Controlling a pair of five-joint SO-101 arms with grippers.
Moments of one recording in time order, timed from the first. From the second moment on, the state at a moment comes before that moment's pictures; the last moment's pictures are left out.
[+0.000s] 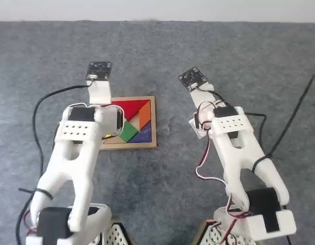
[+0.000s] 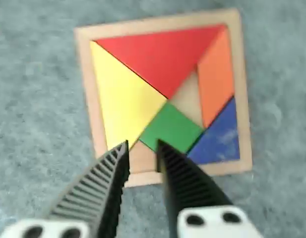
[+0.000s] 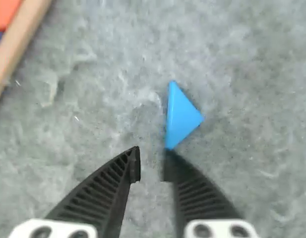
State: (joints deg) left arm -2.5 -18.3 40.0 60.4 7.3; right arm -14.3 -6.9 36.1 45.5 24.6
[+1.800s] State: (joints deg) left arm -3.1 -18.8 41.0 59.1 8.0; right arm -12.1 23.7 8.1 53.2 37.6
